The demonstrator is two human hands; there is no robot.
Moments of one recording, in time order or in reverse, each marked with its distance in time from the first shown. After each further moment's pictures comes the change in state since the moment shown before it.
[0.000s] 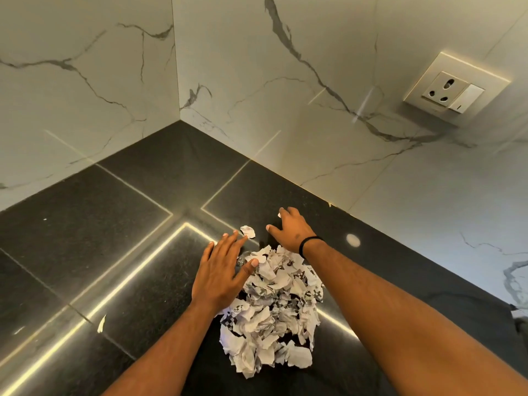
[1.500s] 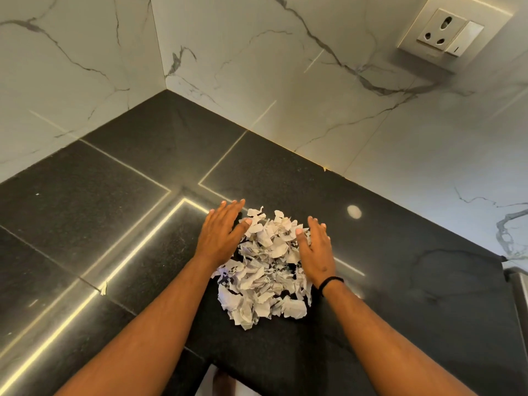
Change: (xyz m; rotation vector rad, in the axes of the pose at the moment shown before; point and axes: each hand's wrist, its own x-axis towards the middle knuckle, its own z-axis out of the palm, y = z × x) left_hand 0.011 0.011 -0.003 -0.165 -0.100 -0.059; right_hand -0.121 0.065 0.079 0.491 0.312 0.140
